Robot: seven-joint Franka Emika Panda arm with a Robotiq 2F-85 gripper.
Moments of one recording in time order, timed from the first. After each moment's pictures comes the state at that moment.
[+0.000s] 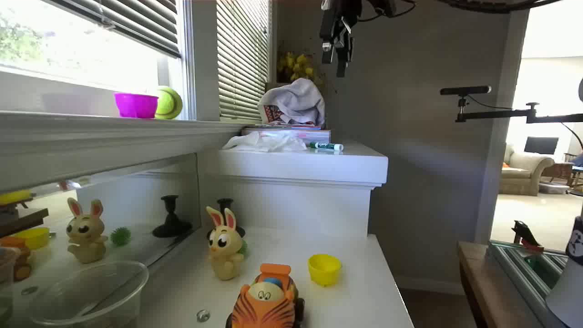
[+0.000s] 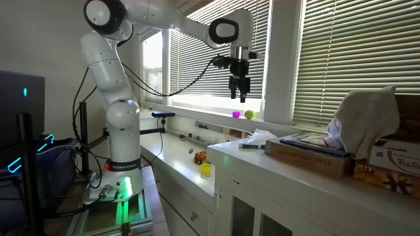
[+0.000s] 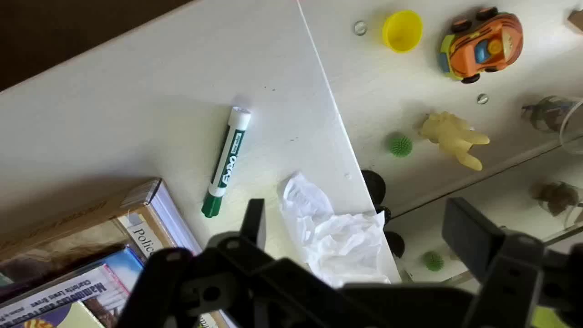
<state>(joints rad) -0.06 -0.36 -0.26 -2.11 0.04 1.84 -0.18</state>
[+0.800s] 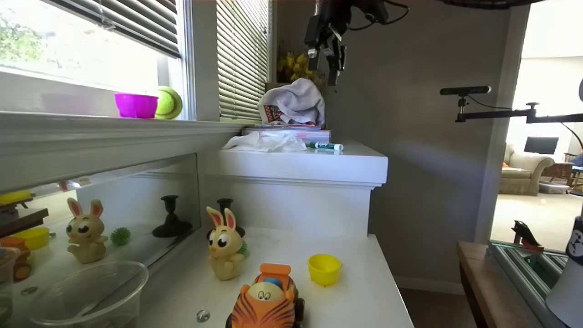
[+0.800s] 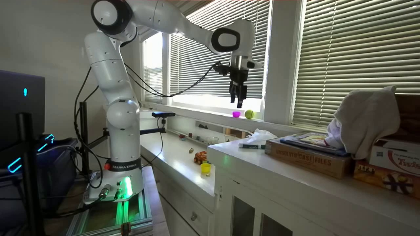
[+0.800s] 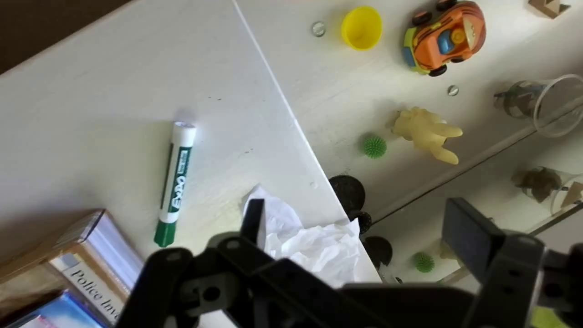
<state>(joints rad) -0.07 -0.31 -0.20 -2.13 0.13 1.86 -0.08</state>
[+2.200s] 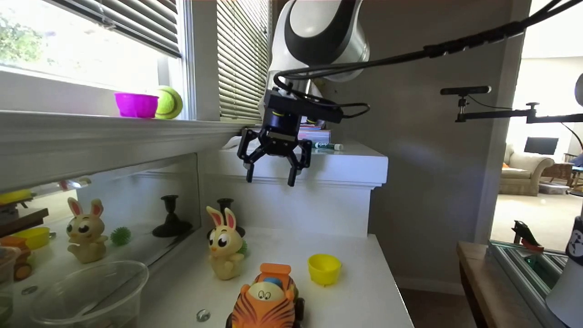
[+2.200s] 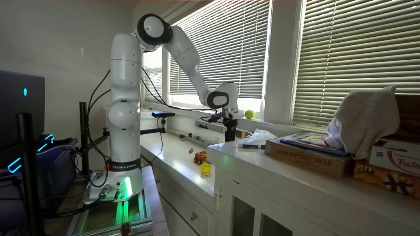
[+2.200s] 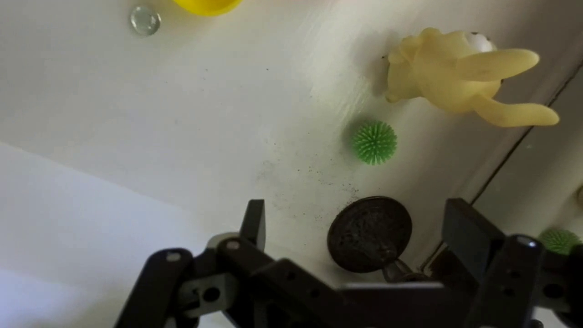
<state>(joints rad) -0.01 0.04 0.05 -2.41 0.12 2.64 0.71</state>
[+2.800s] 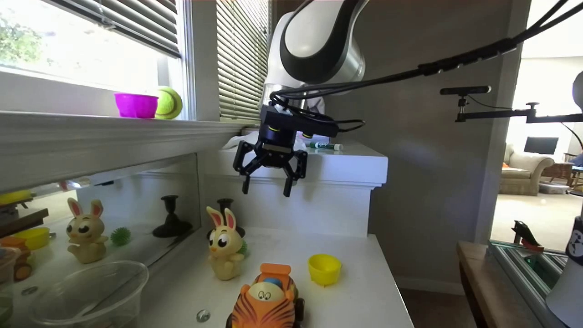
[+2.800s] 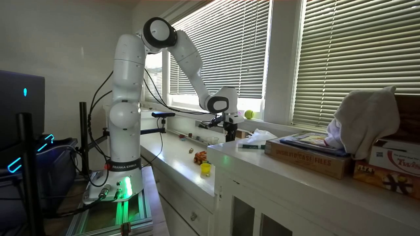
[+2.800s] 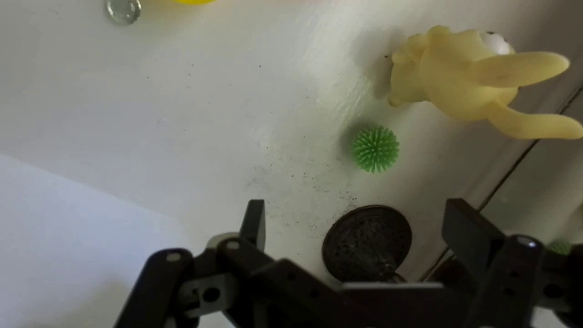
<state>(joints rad) 0.02 0.10 0.03 -2.41 0.12 2.70 0.70</state>
